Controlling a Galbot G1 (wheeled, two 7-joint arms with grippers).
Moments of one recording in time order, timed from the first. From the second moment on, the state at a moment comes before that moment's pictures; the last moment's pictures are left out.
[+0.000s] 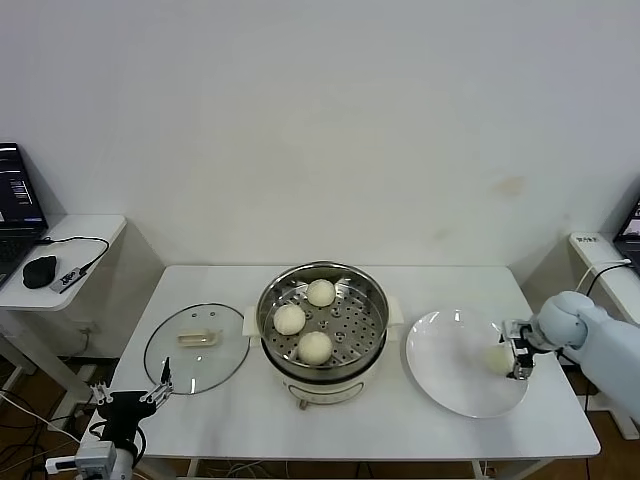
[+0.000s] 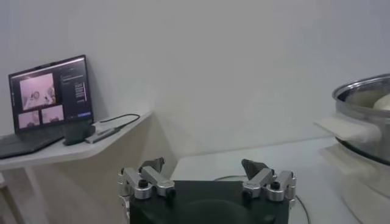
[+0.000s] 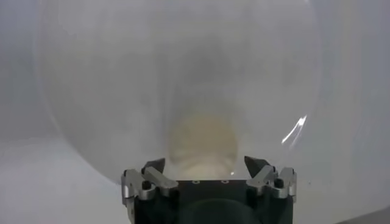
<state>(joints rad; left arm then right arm) 1.70 -1.27 -0.72 -2.12 -0.15 0.12 -0.15 -0.31 0.57 -0.50 1.24 -0.28 -0.24 -0.99</state>
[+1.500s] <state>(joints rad) 1.67 -1.28 -0.70 -2.13 -0.15 0.12 -0.15 0.54 0.55 -1.13 1.59 0.22 -0.48 -0.97</state>
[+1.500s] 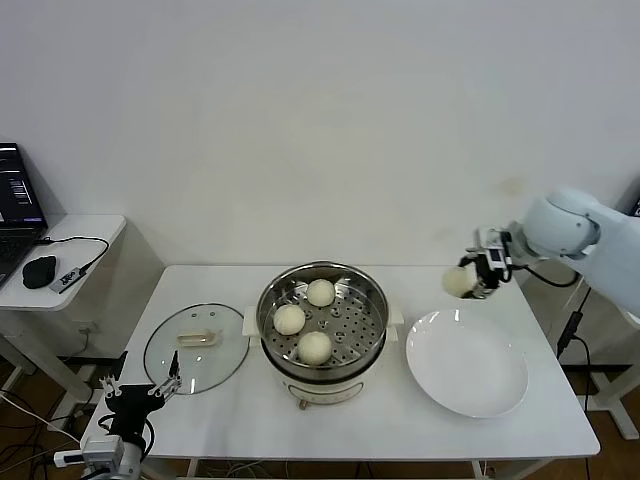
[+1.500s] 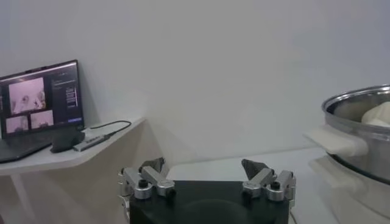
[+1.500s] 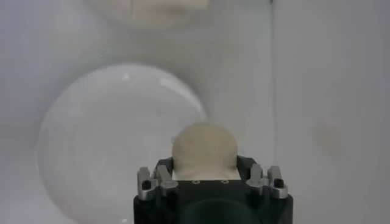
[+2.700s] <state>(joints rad) 1.66 -1.30 -0.73 -2.11 -0.16 0.12 -0.15 0.50 1.02 -1.29 1.48 0.47 -0.70 -0.82</state>
